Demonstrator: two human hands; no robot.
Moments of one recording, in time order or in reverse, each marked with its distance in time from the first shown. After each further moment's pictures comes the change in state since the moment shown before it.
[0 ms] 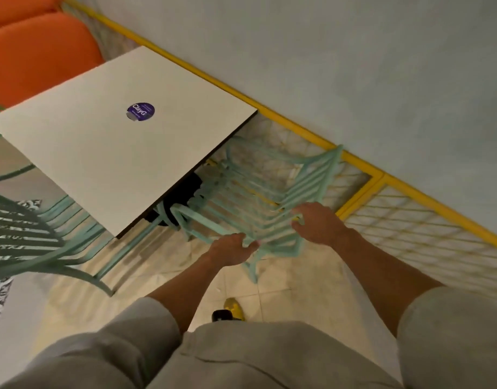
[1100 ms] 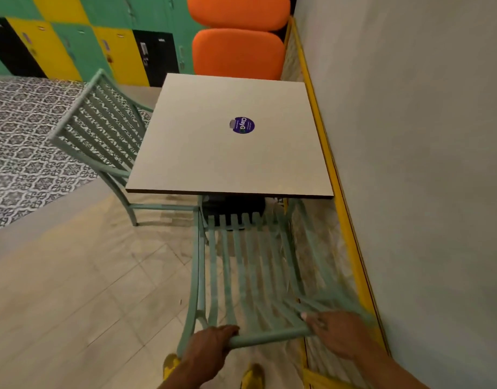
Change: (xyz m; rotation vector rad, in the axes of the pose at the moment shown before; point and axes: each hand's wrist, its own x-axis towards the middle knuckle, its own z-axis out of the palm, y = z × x) left_hand 0.161 0.218 0.098 -0.411 0.405 -0.575; right_hand 0.302 0.263 -0.043 -0.247 -0.348 -0.509
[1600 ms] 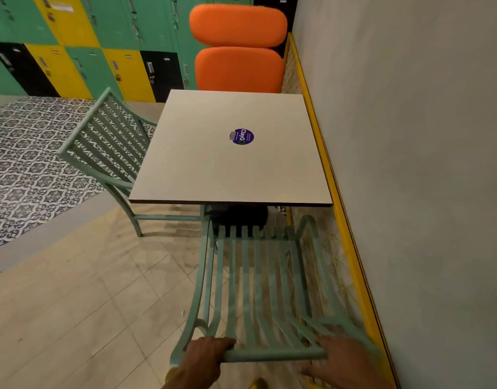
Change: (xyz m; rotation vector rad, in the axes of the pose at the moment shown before) left_hand 0.010 -0.003 0.013 0.100 -0.031 -0.061; right_hand -0.021 0.006 0.016 0.037 -0.070 -0.123
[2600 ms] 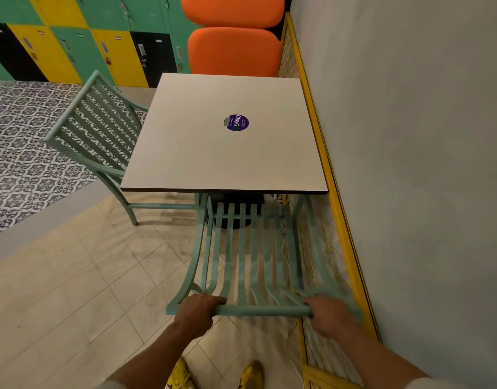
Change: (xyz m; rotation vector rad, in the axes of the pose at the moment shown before) left_hand 0.038 -0.008 -0.035 0.045 0.219 0.050; right_hand 0.044 -0.009 -0.025 -0.379 0.097 -0.050
